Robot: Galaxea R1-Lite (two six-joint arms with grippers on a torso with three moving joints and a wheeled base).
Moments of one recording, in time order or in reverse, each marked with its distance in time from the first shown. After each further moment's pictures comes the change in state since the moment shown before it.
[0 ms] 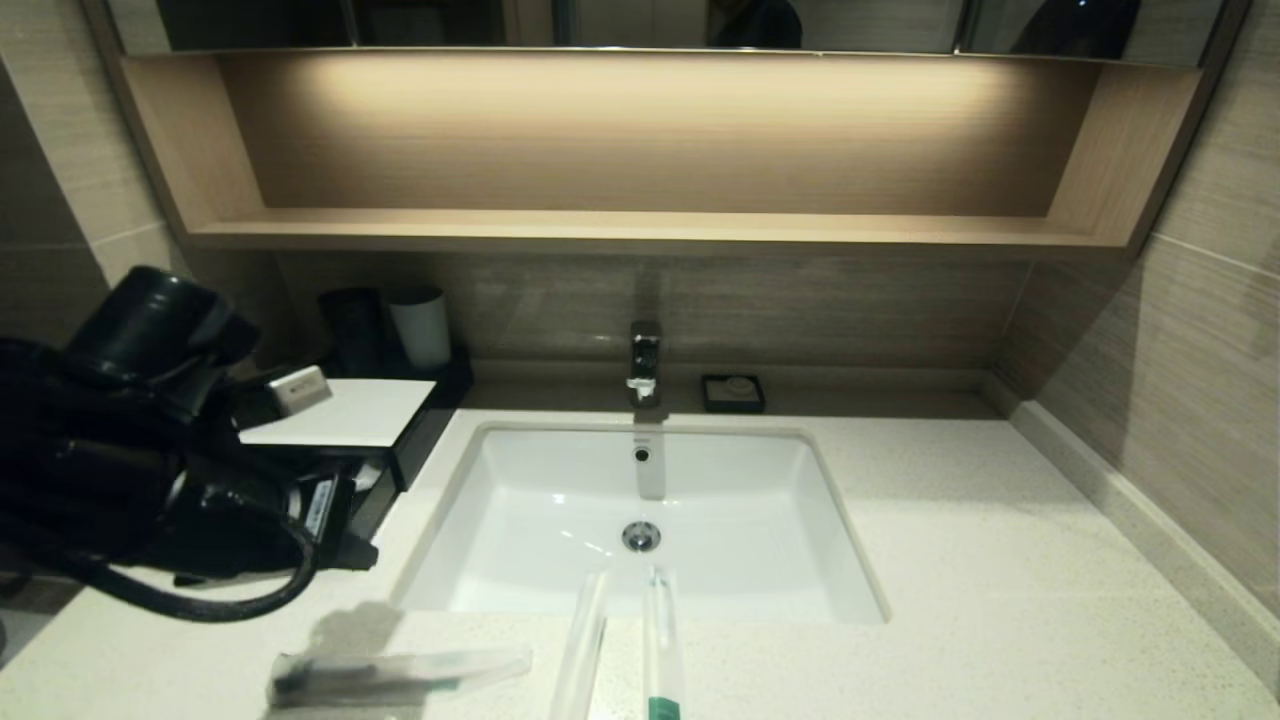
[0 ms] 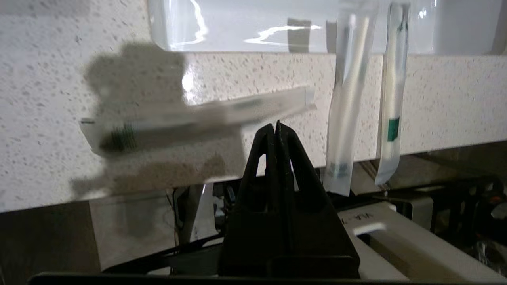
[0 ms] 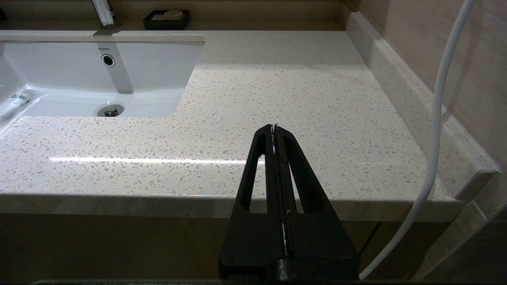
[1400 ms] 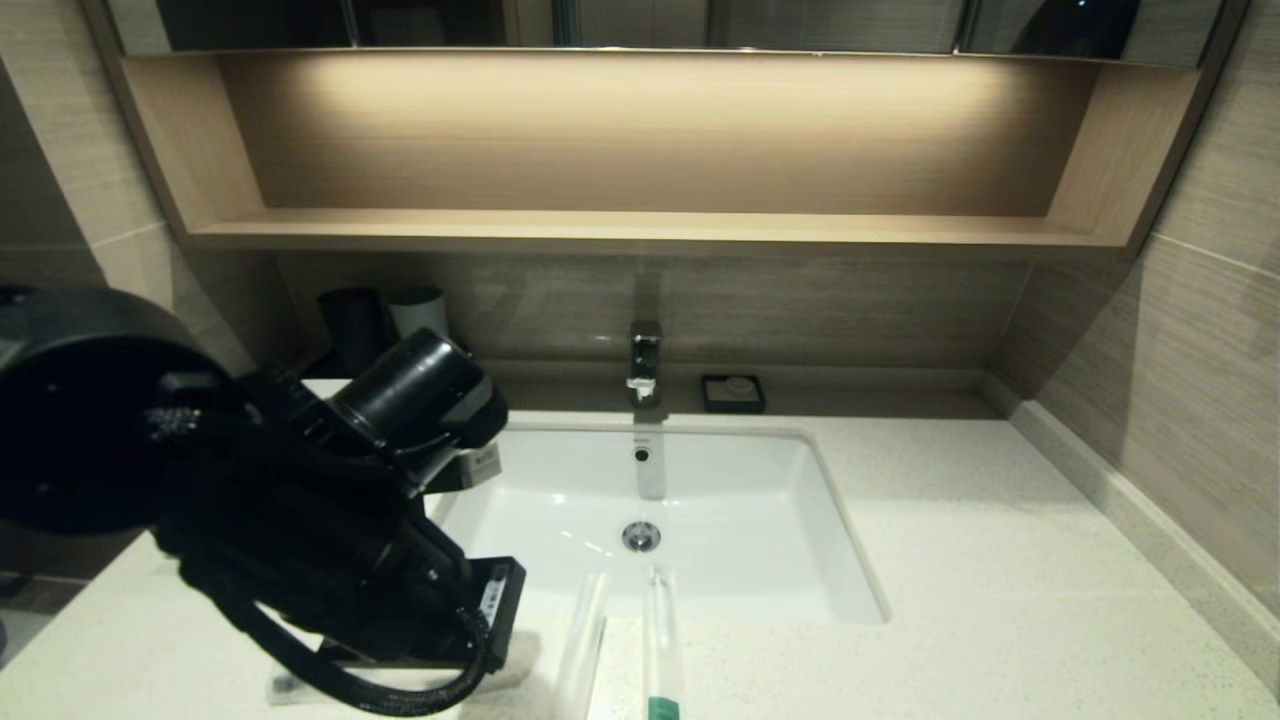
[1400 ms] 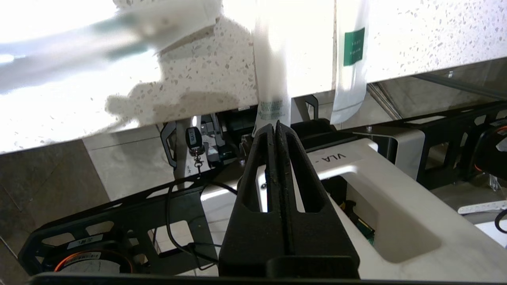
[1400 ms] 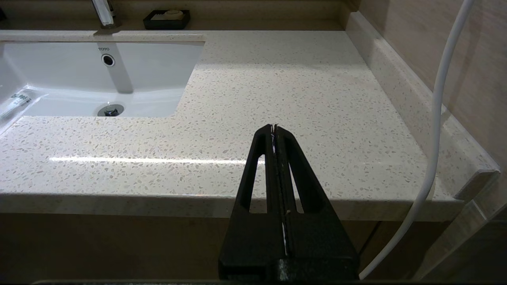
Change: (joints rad) left arm -0.424 0.174 -0.144 0.137 0.093 -0.272; right arm 0.000 0.000 0.000 0.000 0.000 0.000
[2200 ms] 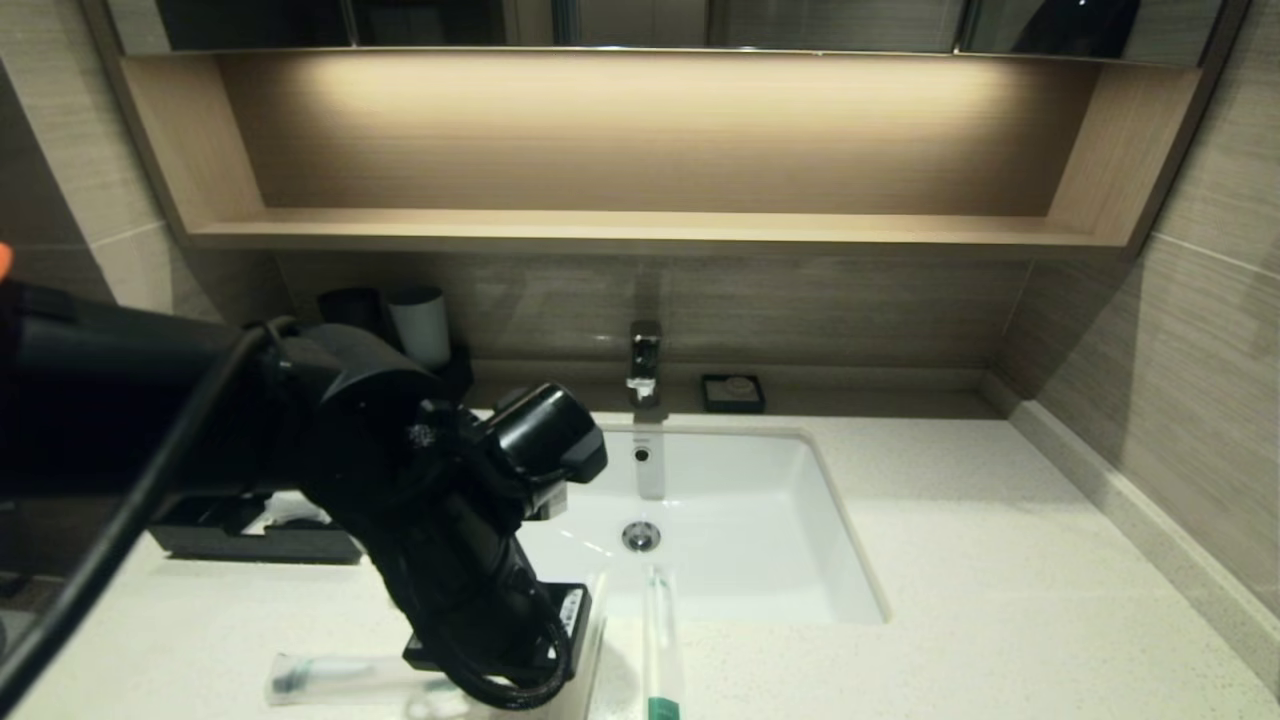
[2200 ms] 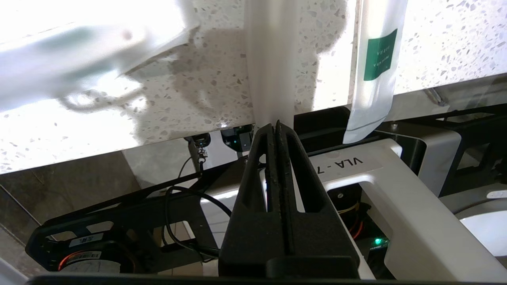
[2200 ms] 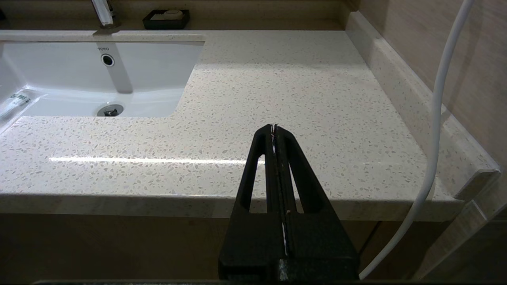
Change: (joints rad) left arm -0.048 0.211 -0.108 0.059 0.000 0.006; right arm 0.000 0.000 0.000 0.000 0.000 0.000
